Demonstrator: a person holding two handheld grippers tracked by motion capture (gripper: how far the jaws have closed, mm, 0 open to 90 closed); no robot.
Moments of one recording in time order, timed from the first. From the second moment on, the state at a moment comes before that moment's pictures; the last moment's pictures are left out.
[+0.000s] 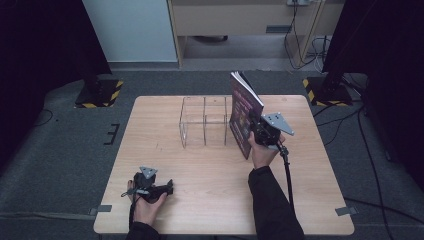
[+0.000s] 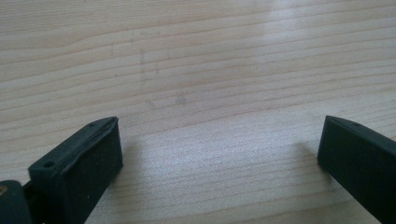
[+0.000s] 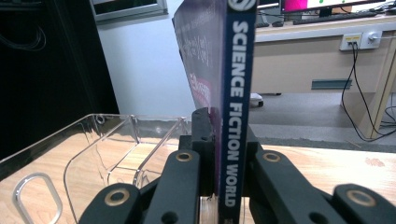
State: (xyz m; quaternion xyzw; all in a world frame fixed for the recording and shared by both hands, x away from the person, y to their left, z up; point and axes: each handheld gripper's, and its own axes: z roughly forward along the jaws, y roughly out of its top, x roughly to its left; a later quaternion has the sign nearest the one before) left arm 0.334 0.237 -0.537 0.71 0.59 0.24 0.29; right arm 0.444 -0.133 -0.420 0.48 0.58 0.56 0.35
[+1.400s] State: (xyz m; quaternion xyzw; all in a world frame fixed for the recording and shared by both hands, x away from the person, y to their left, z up) left arm 0.334 0.237 -0.537 0.71 0.59 0.24 0.29; right arm 0.440 -0.128 -0.419 0.50 0.56 0.55 0.37
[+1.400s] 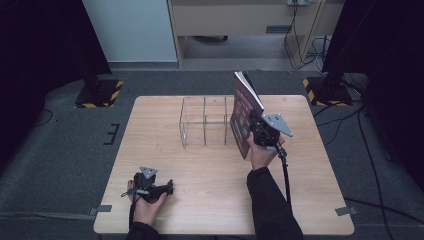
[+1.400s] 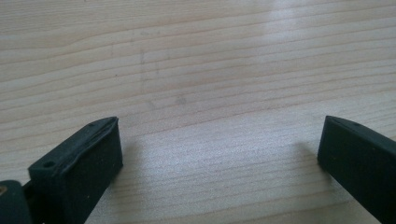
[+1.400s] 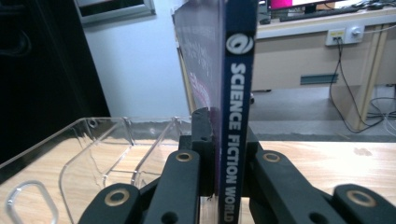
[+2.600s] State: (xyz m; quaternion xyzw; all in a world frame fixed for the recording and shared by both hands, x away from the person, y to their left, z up) left arm 0.334 0.237 -0.537 0.71 0.59 0.24 0.29; right arm 0.413 -0.163 -0.409 0.46 0.66 0.54 0.26
